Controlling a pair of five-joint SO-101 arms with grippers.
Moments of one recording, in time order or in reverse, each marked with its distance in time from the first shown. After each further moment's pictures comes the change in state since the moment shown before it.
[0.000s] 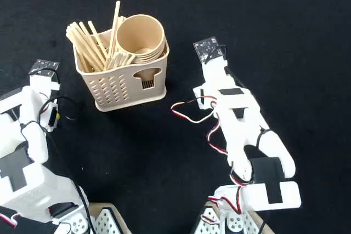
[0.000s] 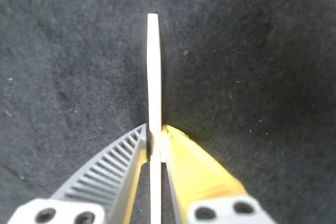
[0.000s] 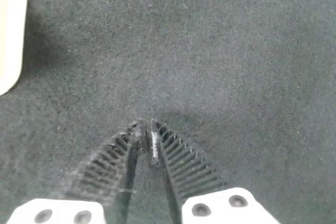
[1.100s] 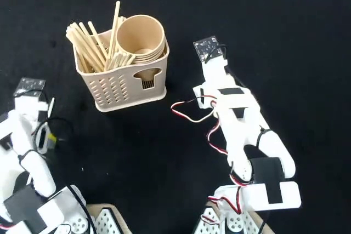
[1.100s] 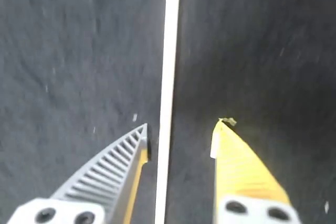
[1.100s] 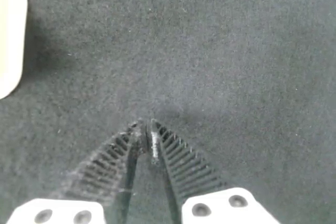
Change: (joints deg) left arm -7.6 -24.1 17.5 1.1 -4.9; right arm 0.0 0.0 -0.4 0.0 0.0
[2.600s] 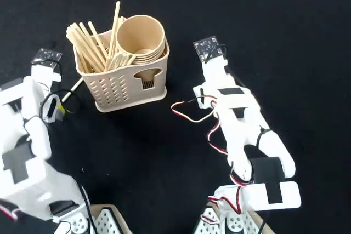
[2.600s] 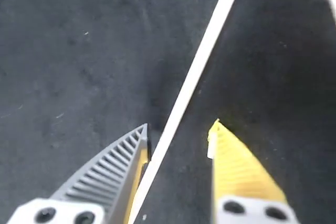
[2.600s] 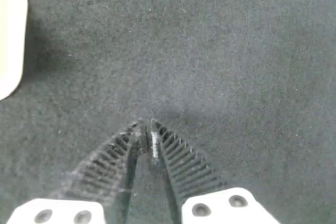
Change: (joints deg) left arm 10.8 22.9 -24.4 1.4 2.4; right arm 0.0 0.0 -0.1 0.0 0.0
